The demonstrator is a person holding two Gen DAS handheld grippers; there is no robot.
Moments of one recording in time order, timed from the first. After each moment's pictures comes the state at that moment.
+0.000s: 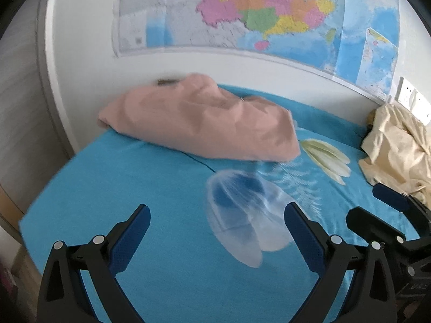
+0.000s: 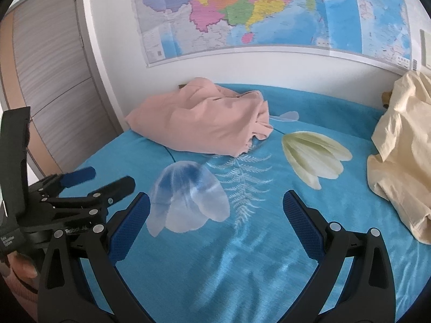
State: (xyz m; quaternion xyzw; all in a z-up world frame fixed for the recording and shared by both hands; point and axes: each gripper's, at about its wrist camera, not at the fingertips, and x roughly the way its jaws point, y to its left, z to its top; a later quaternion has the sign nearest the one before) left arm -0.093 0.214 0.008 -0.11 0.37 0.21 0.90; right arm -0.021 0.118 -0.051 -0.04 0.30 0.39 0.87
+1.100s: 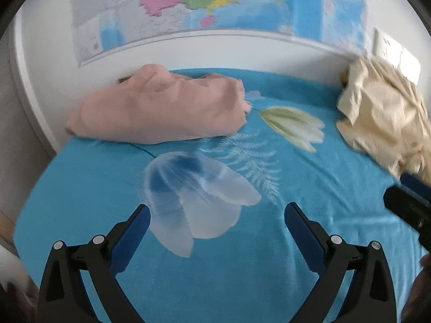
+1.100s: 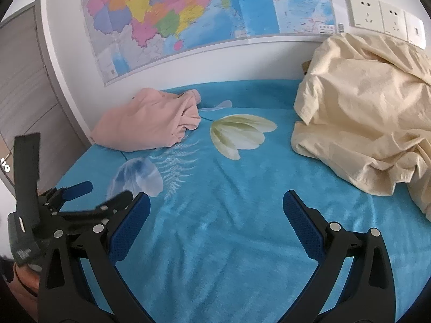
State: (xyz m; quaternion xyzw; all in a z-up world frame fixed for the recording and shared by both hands) left arm -0.055 0.134 -0.014 -0.03 0.42 0.16 0.89; right arm -0.018 0.021 -0.061 0.02 0.32 0.30 0.90
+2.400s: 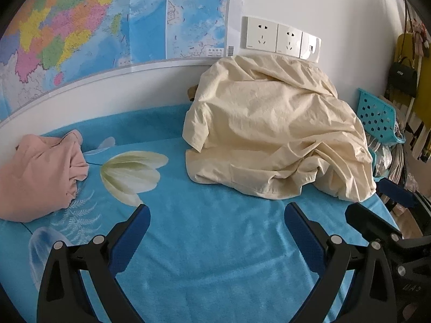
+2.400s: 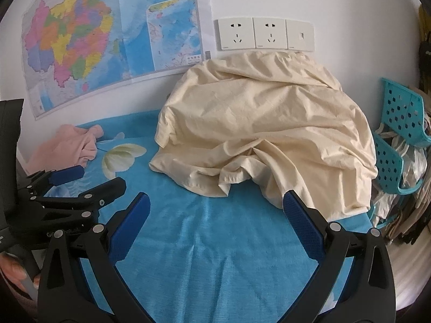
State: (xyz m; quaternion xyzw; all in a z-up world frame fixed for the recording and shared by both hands) left arm 0.017 -0.026 0.013 0.00 0.37 -0.06 0.93; right arm -0.030 -0.133 -0.039 0.03 0.27 0.09 0.96
